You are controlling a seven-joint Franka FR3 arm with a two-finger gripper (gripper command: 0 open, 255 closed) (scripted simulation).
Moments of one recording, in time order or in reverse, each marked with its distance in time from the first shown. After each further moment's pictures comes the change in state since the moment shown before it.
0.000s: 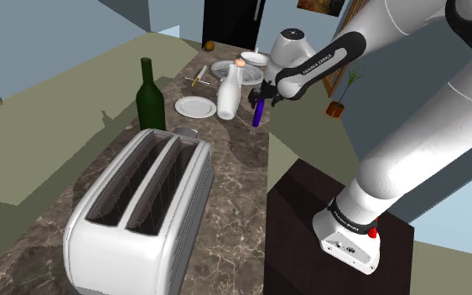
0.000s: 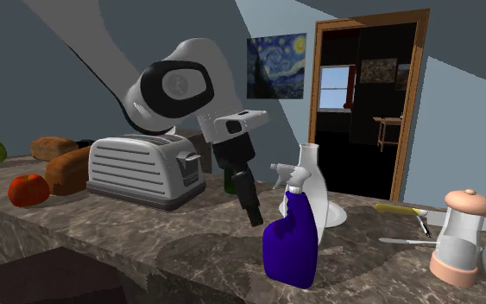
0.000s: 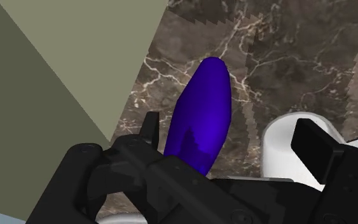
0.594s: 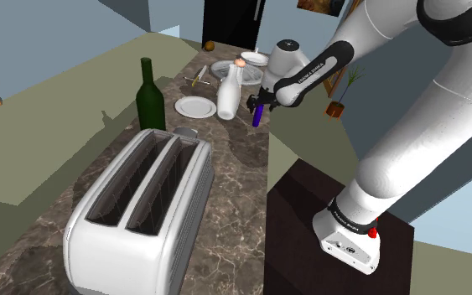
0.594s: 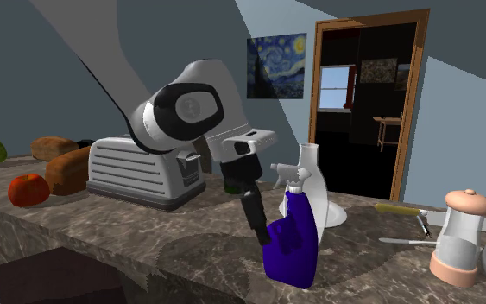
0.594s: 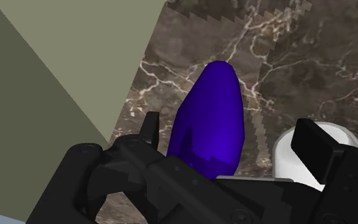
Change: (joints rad) arm -0.022 0.113 -0.014 0.026 -0.077 0.092 0.060
